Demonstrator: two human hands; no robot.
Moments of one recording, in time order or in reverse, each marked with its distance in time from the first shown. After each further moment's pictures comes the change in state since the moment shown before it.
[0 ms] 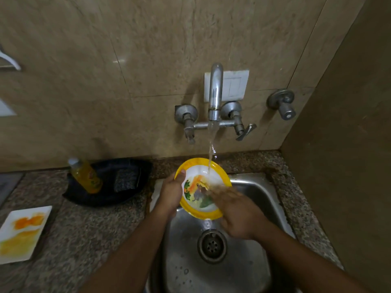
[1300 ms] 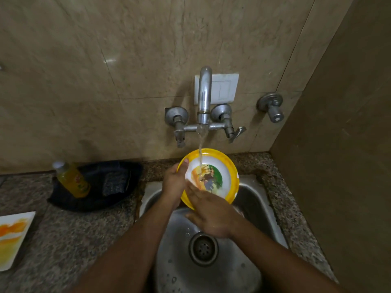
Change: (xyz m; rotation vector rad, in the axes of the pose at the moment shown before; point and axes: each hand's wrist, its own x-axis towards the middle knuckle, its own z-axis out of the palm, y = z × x) left_hand 0.018 0.005 0.041 0.009 -0.011 0.143; right_hand 0.031 -0.025 -0.001 0.162 -0.012 -0.006
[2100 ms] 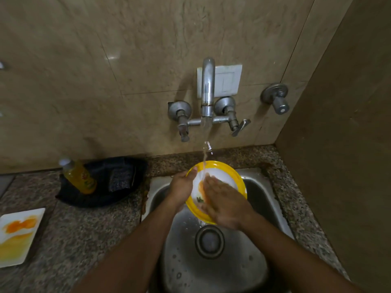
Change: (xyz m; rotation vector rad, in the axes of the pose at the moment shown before) left_hand 0.000 -0.028 -0.016 0.196 -0.059 -0.084; right_hand -0.013 0.015 0.008 -0.114 -0.005 0.136
